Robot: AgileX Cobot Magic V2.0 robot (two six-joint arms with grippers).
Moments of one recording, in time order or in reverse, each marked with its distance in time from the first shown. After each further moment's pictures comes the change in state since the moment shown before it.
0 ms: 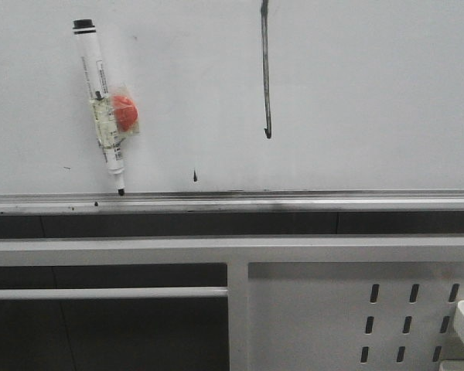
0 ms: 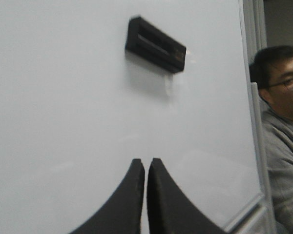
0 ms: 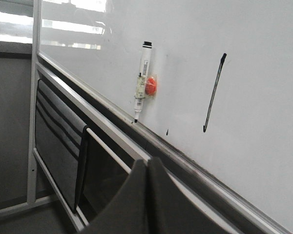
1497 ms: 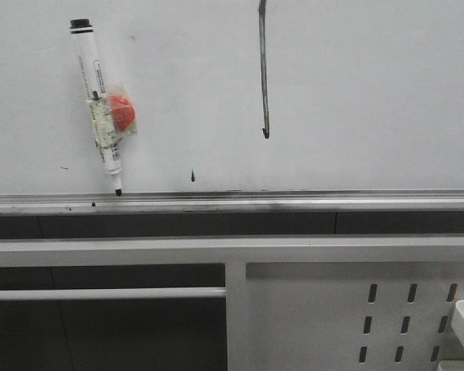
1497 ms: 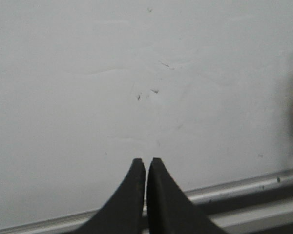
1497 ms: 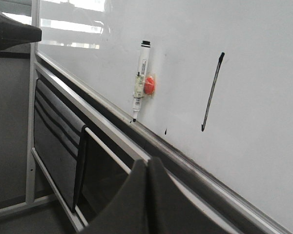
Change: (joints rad) left arm 0.266 -0.061 0.475 -1.477 0.371 1.574; right arm -0.001 0.000 0.000 0.000 0.000 0.000
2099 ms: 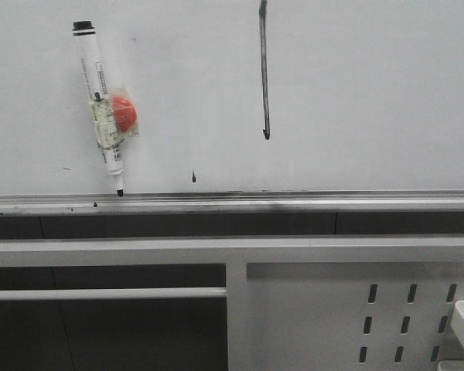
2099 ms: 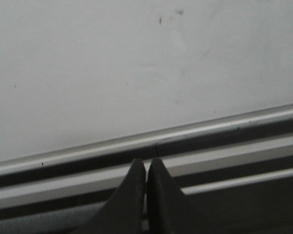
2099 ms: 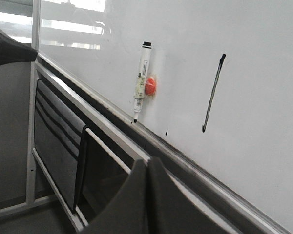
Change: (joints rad) left arm 0.115 0.000 -0.002 -0.437 0.247 0.521; right arm 0.000 0.000 0.000 0.000 0.000 0.000
